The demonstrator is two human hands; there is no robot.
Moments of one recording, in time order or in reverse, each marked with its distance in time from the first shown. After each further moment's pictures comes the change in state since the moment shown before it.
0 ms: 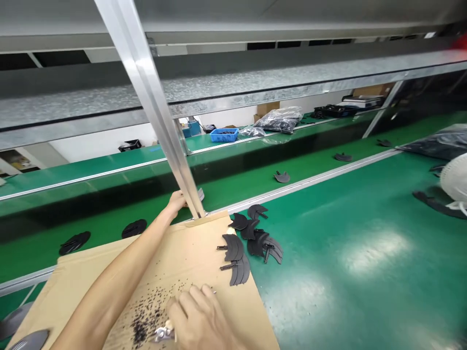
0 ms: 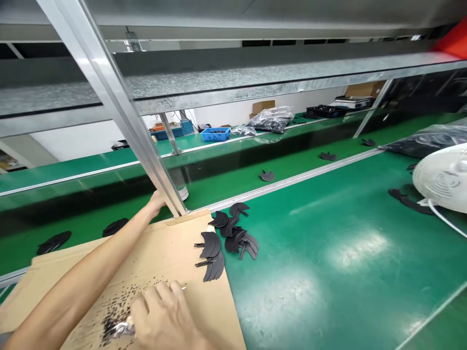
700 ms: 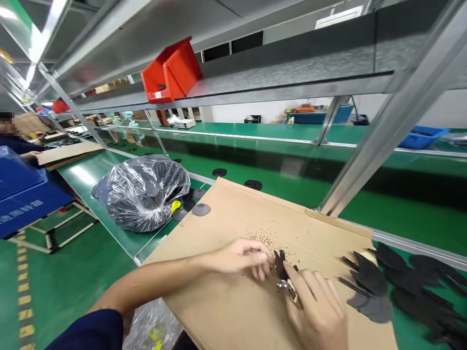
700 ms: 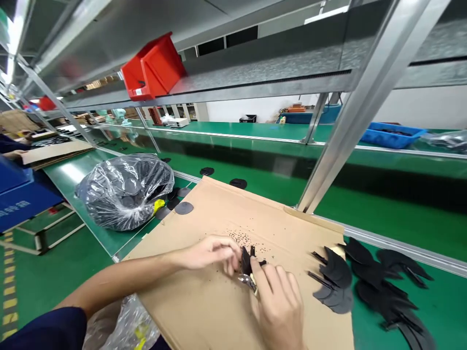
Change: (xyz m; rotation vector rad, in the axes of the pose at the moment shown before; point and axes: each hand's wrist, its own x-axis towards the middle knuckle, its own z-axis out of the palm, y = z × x) left_hand -0.301 0.002 -0.080 -0.157 -0.261 -0.023; right_hand 0.039 0.018 -0.025 0.133 0.149 -0.340
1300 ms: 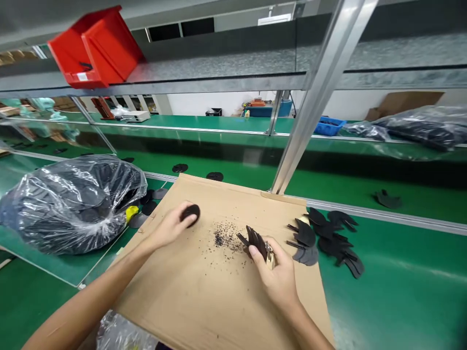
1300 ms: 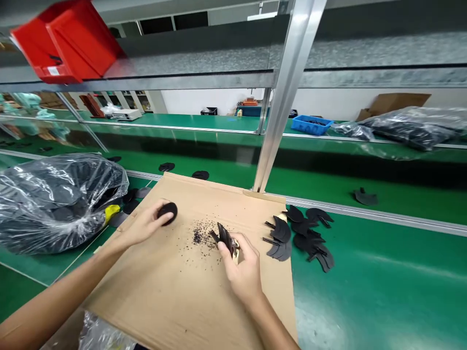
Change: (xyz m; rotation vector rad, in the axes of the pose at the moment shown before) left_hand -0.035 -0.013 -0.076 0.693 0.520 0.131; right_hand 0.011 -0.024 -0.014 0.648 0.035 0.808
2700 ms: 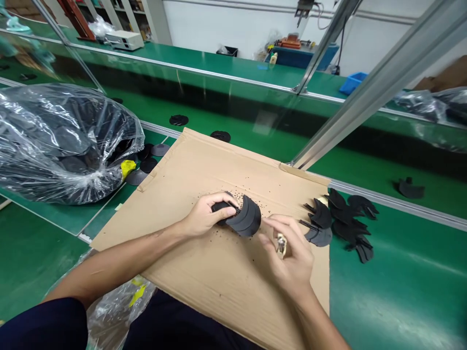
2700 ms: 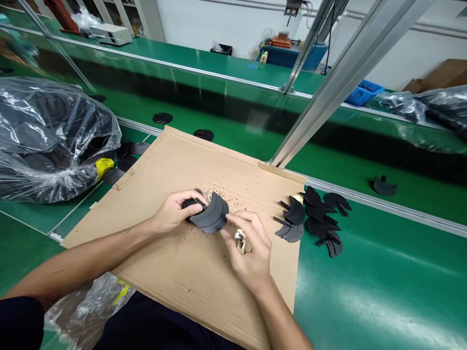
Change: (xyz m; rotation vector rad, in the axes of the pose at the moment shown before) left_hand -0.018 0.041 0.069 -0.705 -0.029 -0.072; right_hand -0.001 -0.002 0.001 -0.142 -0.143 -0.183
